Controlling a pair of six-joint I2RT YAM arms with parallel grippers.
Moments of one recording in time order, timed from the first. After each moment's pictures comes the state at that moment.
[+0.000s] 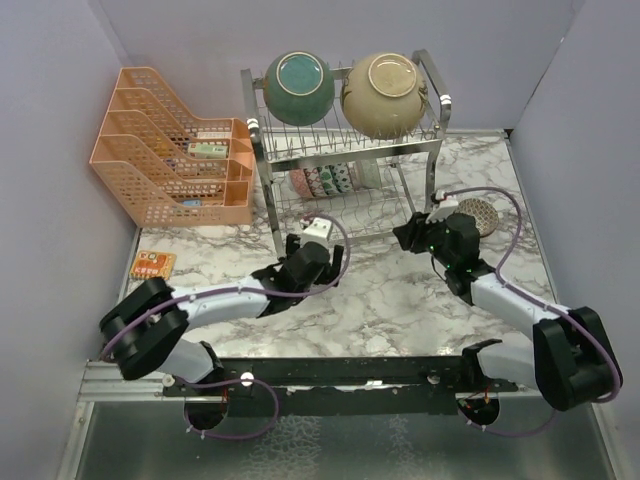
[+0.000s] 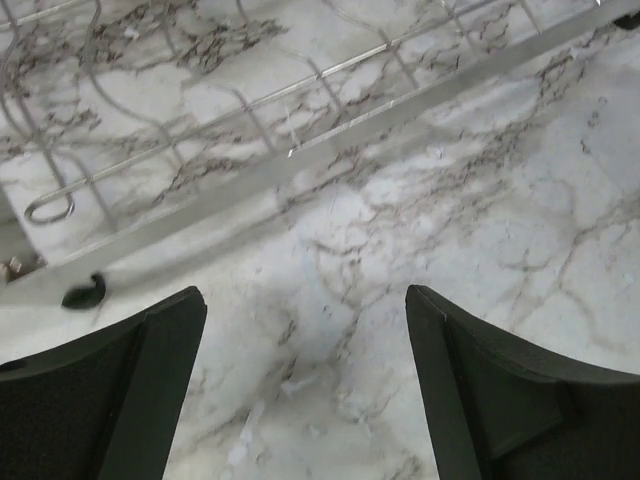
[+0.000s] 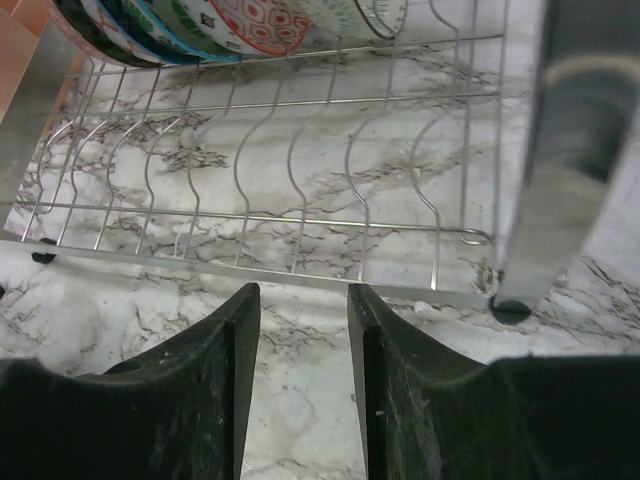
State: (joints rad) left arm -0.95 1.46 0.72 0.13 -0.46 -0.44; right arm 0.29 1.18 0.45 0.42 -0.17 0.27
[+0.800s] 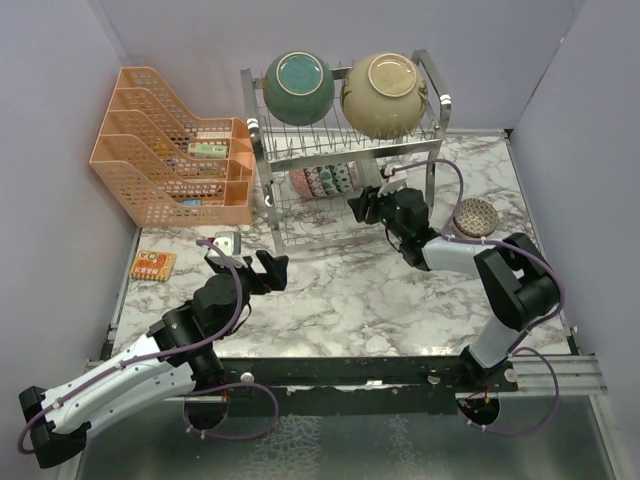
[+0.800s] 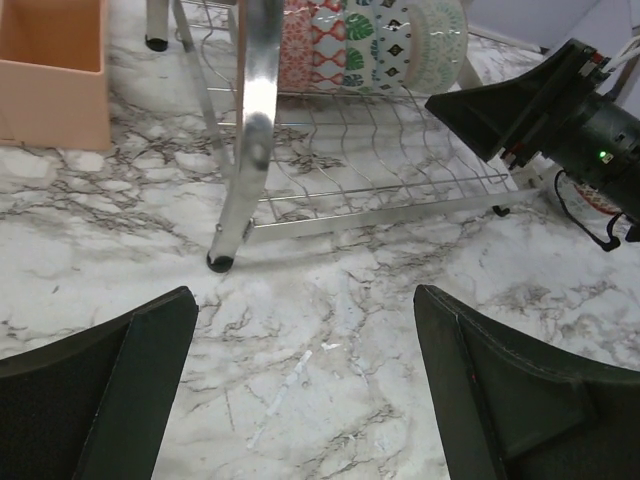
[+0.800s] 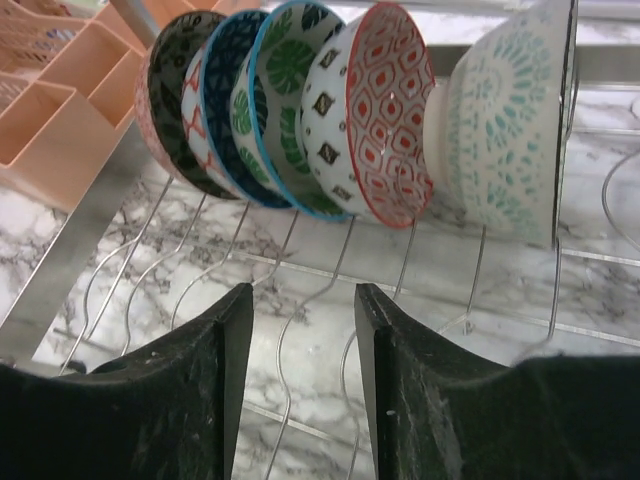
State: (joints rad) left arm -0.98 0.49 0.47 -0.21 -0.65 -0.56; right arm 0.51 1.67 0.77 0.73 -0.04 0.23
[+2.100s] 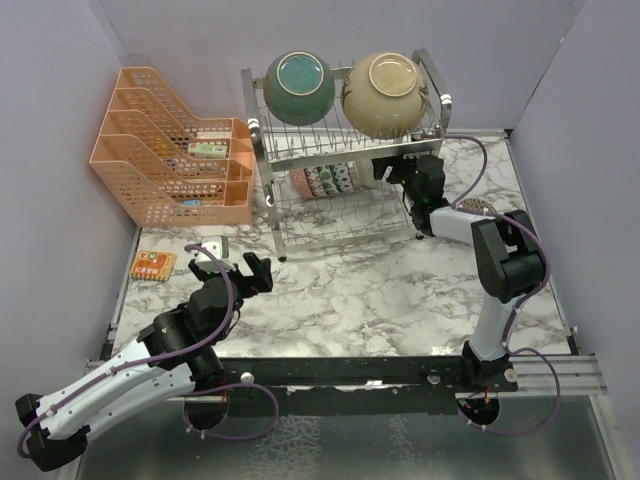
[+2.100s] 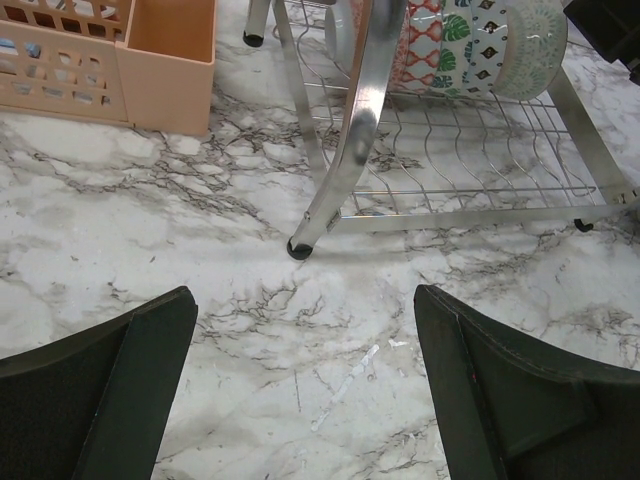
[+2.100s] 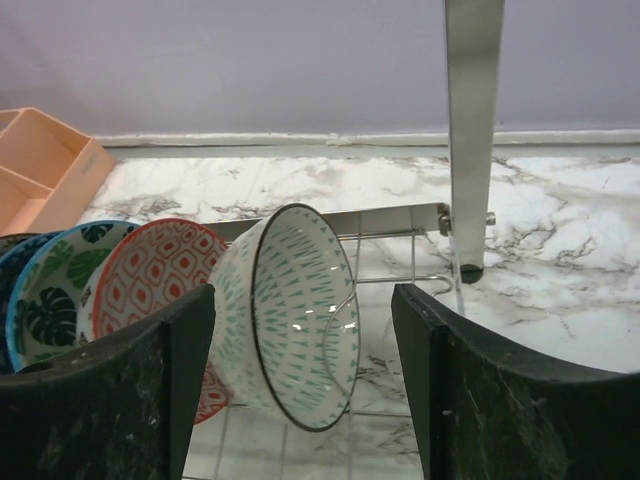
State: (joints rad) left arm -0.98 0.42 0.50 -0.44 -0.80 -0.60; right arm 0.31 1.88 1.05 0.79 0.03 0.24
